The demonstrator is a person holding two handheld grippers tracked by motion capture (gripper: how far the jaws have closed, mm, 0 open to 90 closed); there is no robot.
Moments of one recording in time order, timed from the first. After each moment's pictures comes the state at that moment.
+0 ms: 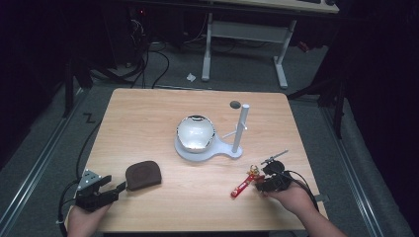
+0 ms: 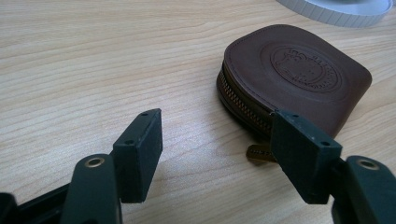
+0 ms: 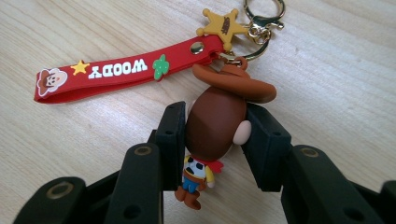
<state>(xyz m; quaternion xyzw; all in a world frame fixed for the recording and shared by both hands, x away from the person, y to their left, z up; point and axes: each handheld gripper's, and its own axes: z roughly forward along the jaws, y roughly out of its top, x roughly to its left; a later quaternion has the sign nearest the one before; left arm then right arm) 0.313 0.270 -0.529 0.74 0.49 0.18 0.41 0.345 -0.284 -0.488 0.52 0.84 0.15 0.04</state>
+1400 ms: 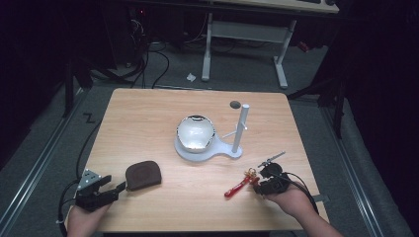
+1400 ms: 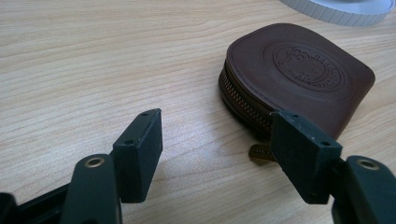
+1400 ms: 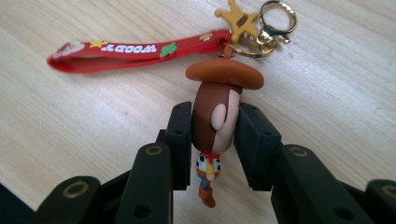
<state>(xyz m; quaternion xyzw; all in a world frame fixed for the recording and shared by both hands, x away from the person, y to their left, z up) 0.314 0.271 -0.530 0.74 0.50 0.18 0.41 0.335 -0.273 -0.477 0.49 0.85 0.16 0.03</state>
